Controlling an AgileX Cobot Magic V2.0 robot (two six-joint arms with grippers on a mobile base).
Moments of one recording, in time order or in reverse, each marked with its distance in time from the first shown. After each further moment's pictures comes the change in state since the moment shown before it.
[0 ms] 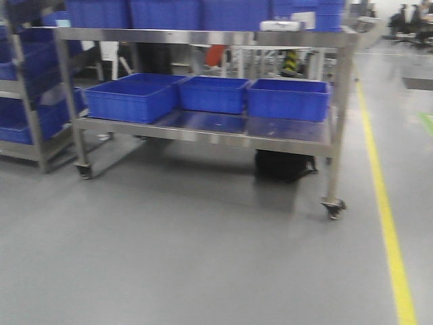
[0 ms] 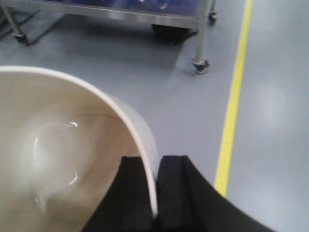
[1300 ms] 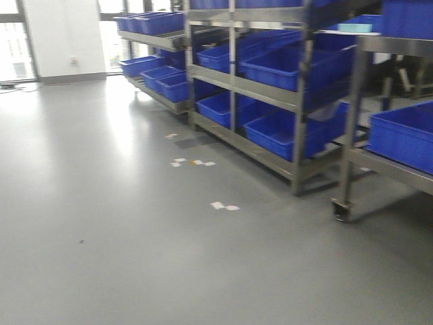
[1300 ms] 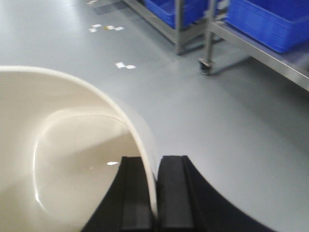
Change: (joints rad) left arm 0.000 0.000 0.000 0.000 0.000 0.000; right arm 0.000 0.000 0.000 0.000 0.000 0.000
